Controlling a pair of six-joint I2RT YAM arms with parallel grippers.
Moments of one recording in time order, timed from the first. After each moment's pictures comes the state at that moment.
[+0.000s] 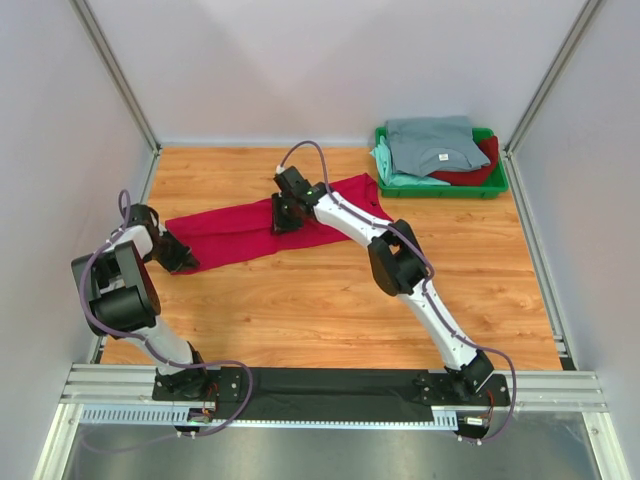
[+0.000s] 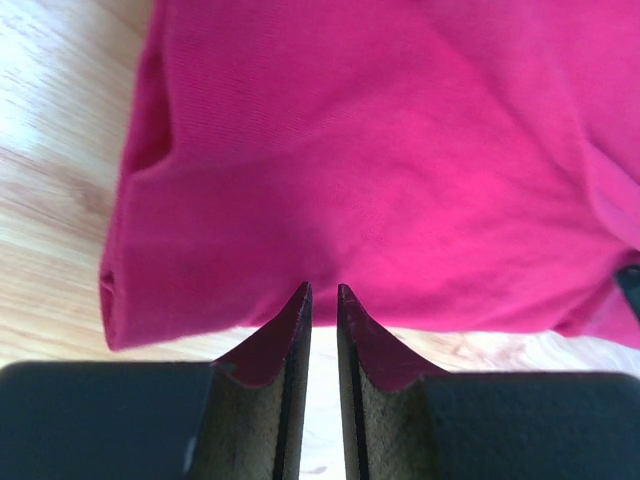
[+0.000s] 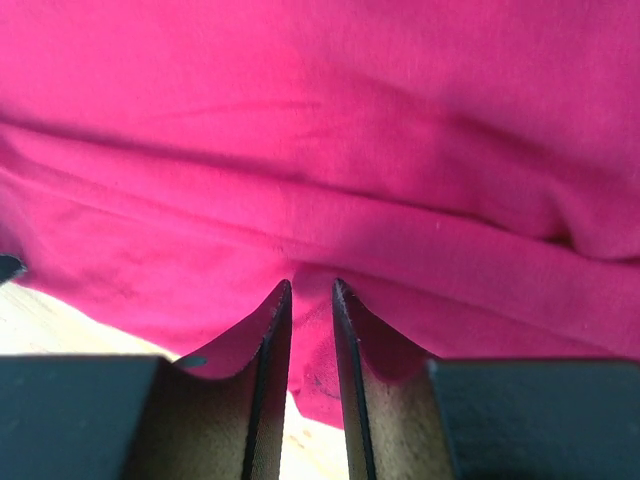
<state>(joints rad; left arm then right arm) 0.39 1.67 0.94 -0.51 0.30 -0.47 0.74 2.59 2.32 -0.63 -0.16 0.61</state>
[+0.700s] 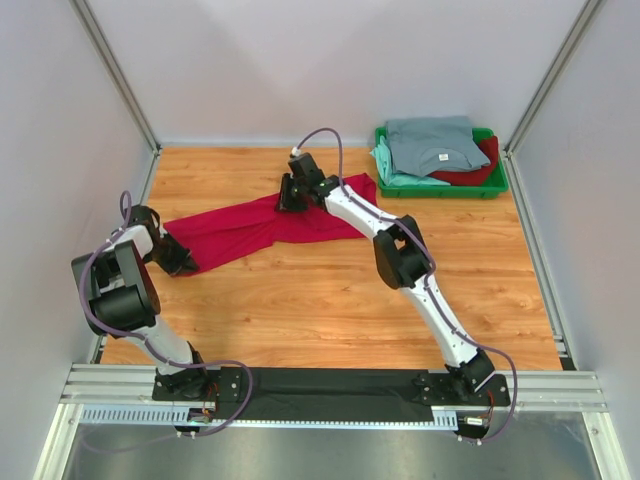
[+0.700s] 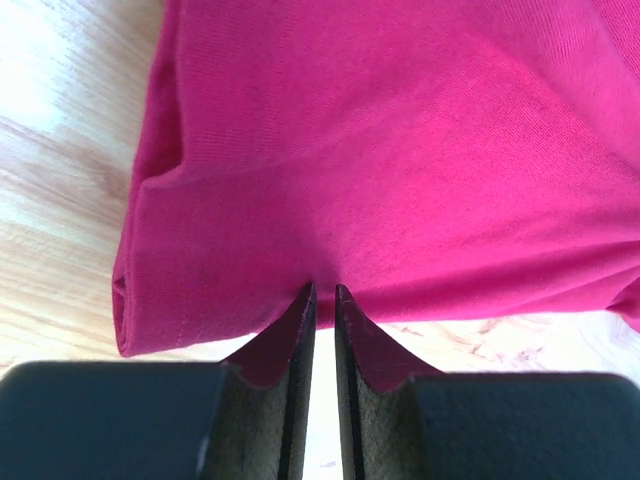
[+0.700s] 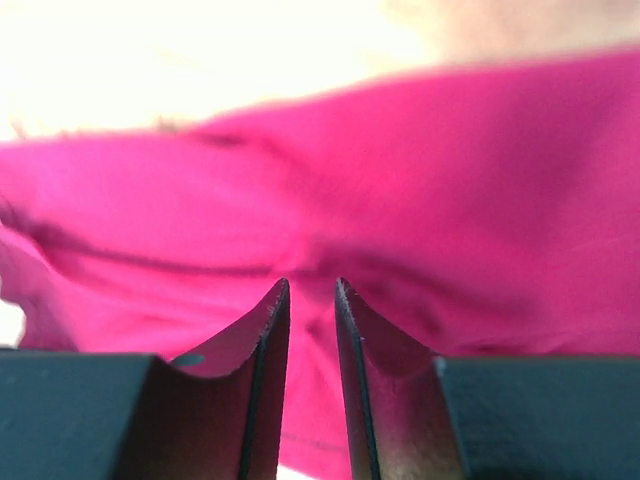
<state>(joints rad) 0.39 1.68 0.94 -0.54 0.27 -0.46 0.66 2.65 2.38 -0.47 -0.16 0.66</state>
